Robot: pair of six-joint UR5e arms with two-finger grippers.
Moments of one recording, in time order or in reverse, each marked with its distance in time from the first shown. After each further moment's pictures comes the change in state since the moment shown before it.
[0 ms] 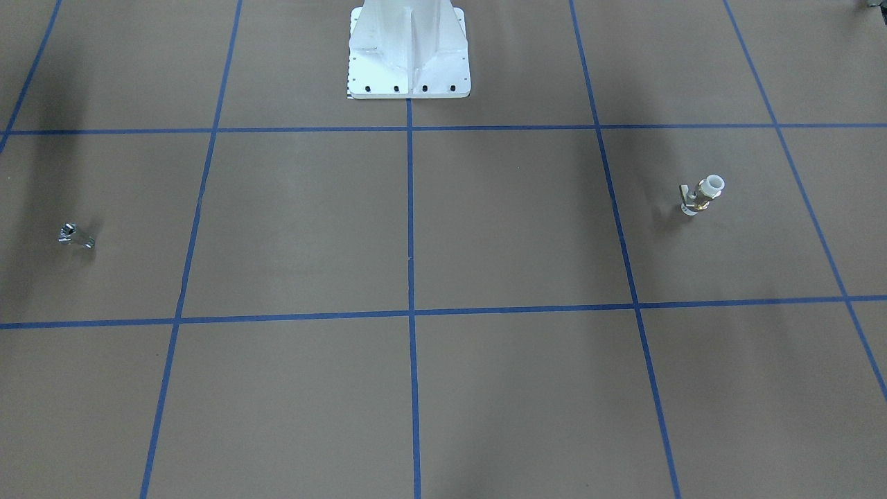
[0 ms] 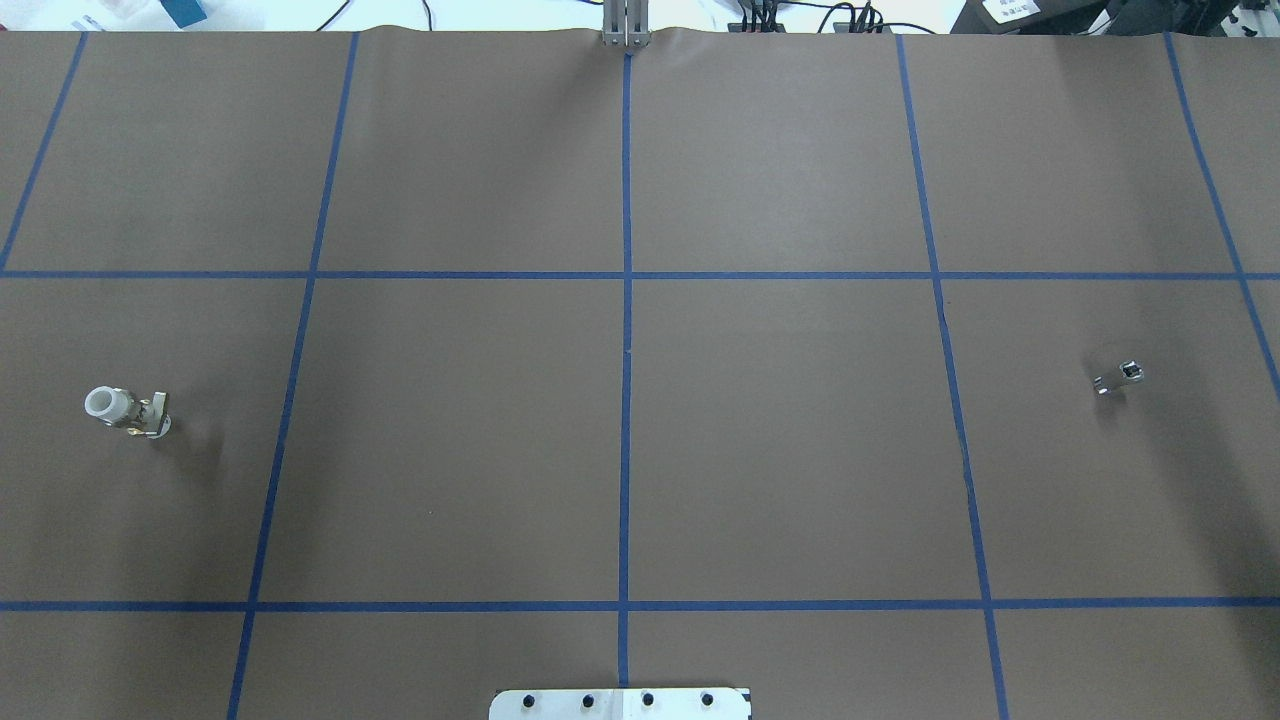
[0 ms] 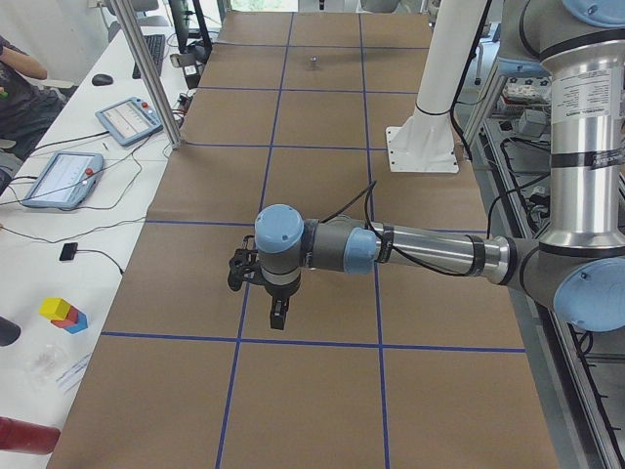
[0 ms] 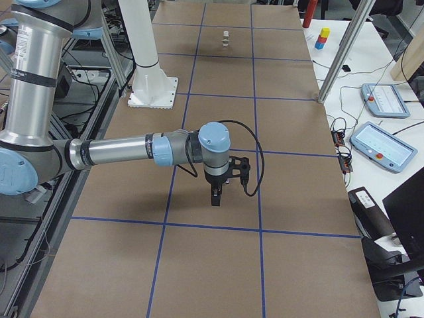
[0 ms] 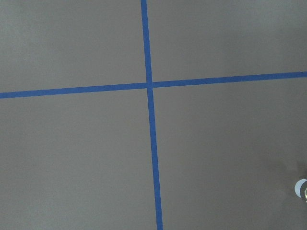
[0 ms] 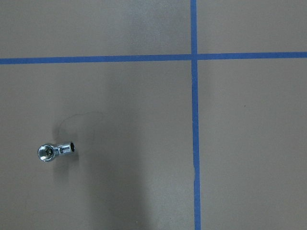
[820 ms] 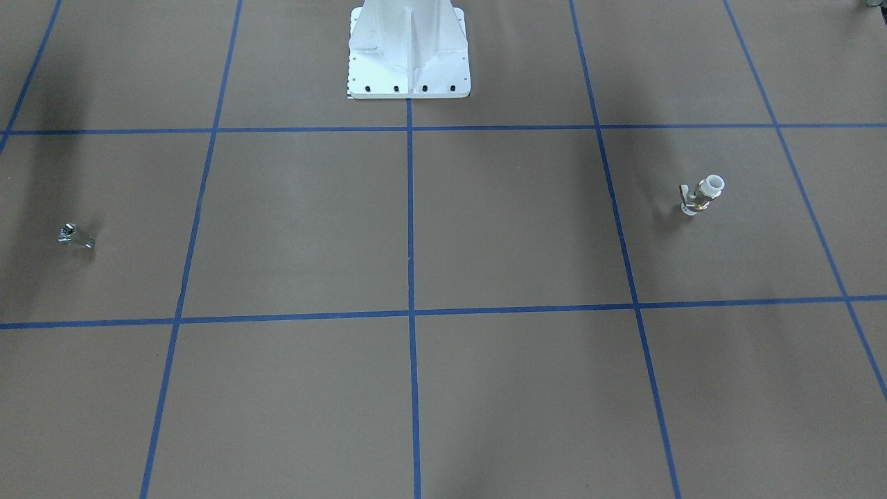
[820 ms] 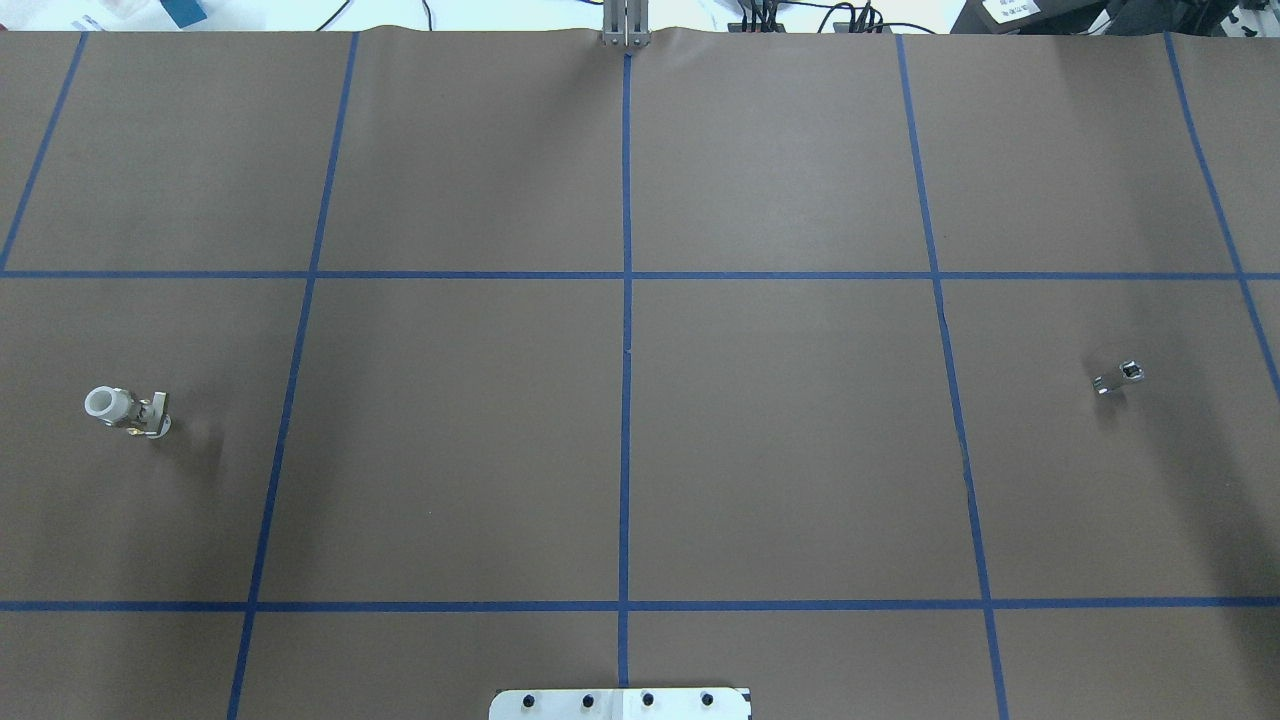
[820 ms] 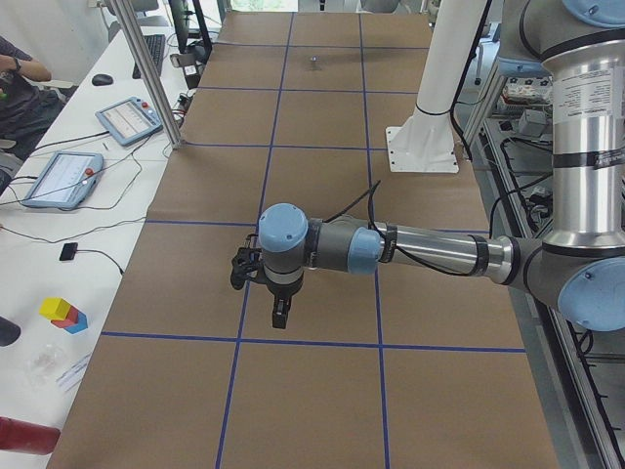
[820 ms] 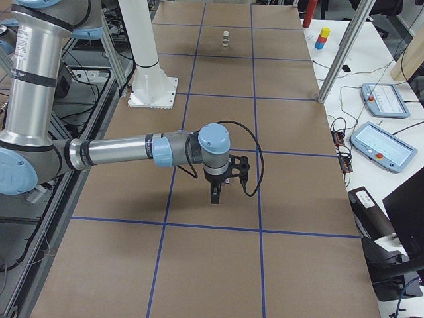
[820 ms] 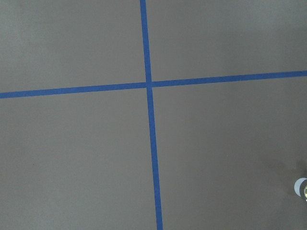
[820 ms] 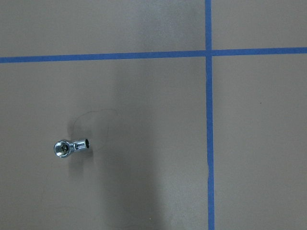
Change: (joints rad) left arm -0.002 0.024 -0.026 -0.012 -0.003 0.002; right arm 0.001 -0.002 0.006 0.003 0.040 -0.002
